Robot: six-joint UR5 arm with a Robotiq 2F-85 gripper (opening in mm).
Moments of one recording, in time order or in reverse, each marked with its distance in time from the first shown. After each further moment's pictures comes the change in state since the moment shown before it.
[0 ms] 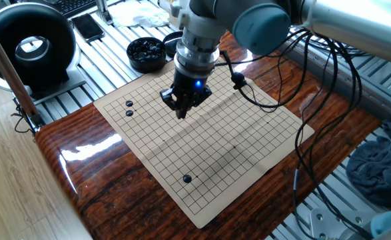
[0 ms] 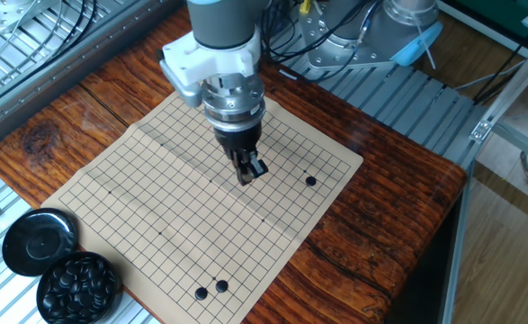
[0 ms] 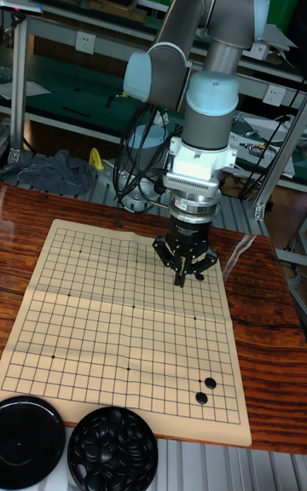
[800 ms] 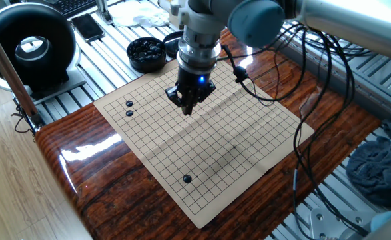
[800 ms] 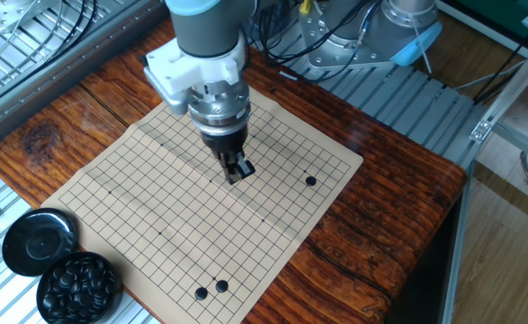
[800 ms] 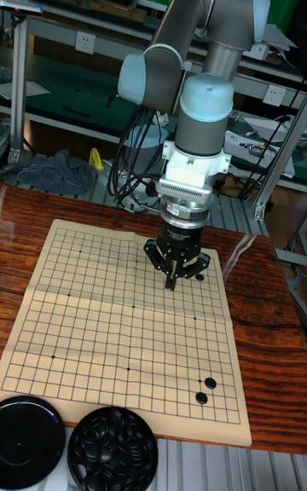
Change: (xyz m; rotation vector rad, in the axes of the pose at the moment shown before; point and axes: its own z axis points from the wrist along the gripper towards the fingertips) arm -0.003 -0.008 0.004 -0.002 0.022 -0.007
